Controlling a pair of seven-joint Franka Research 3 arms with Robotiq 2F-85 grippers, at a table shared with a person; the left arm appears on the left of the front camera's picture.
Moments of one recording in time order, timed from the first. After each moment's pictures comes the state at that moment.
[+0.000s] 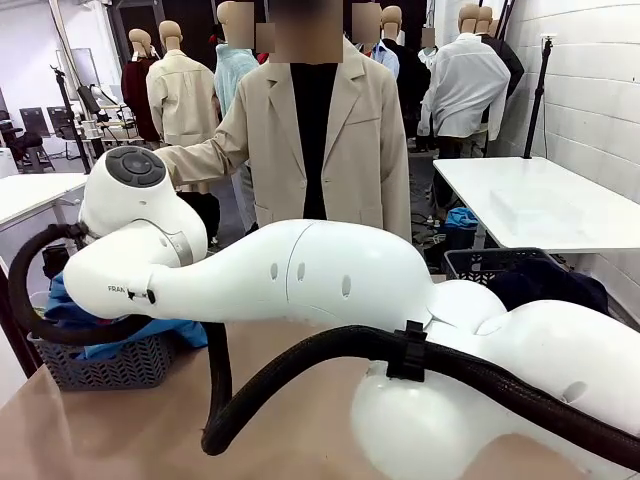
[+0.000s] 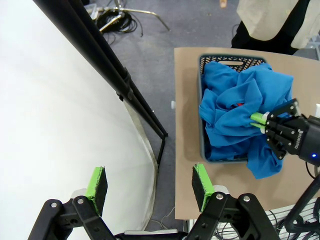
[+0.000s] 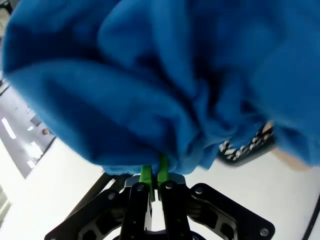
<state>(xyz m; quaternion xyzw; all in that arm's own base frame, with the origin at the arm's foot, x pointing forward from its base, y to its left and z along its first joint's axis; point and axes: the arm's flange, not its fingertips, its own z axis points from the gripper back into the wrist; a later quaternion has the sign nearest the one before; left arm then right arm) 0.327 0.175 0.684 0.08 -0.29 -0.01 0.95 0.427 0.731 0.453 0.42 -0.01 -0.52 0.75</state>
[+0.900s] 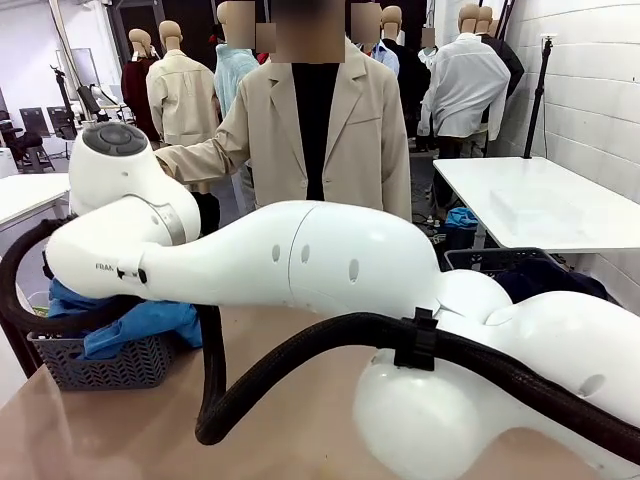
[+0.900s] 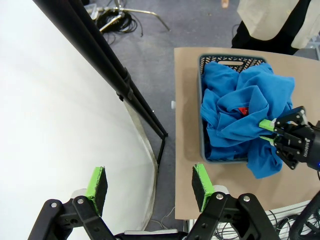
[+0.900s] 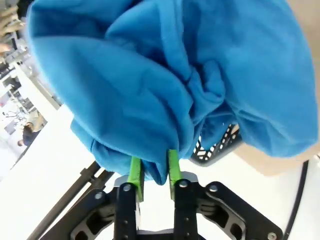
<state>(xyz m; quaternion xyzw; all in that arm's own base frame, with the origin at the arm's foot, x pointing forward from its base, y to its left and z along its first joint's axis) 0.327 0.175 0.684 0.08 -0.29 -0.01 0.95 0.413 0.725 0.483 0.35 -0.03 -0.49 0.79</state>
